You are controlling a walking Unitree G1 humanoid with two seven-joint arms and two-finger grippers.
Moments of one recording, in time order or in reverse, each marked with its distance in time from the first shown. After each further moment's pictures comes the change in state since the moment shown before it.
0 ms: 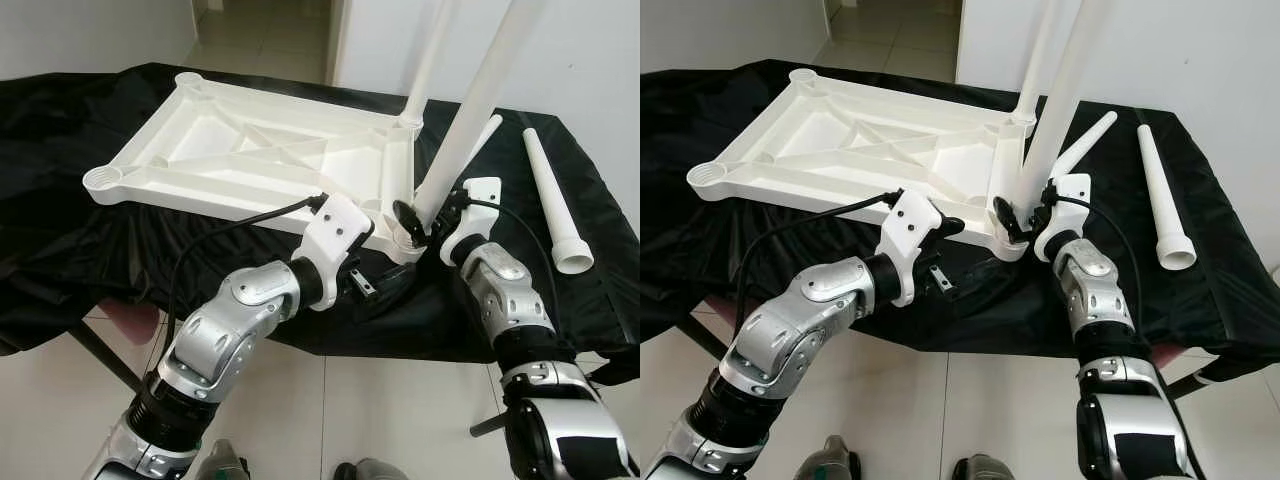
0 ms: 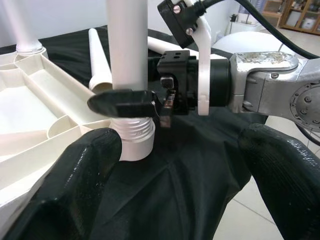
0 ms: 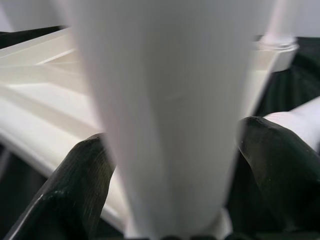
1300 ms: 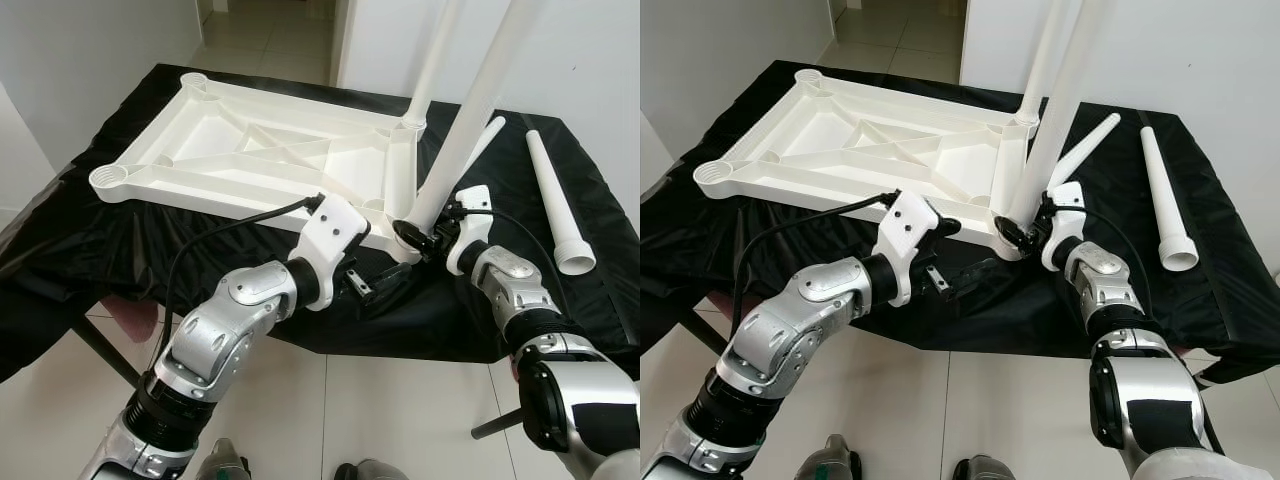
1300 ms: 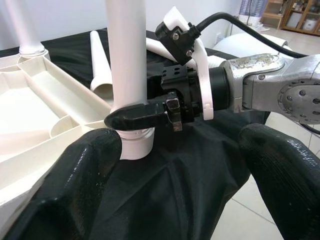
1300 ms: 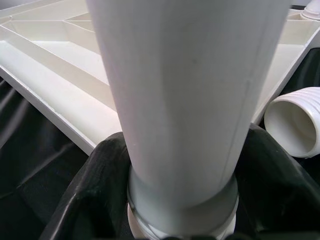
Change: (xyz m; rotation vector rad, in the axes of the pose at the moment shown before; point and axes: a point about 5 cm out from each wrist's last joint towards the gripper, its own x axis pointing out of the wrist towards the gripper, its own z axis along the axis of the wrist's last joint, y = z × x) left arm -0.001 0.000 0.001 0.001 -0.006 -0.004; right arm 0.000 -0.017 -0.015 -0.050 0.105 0.086
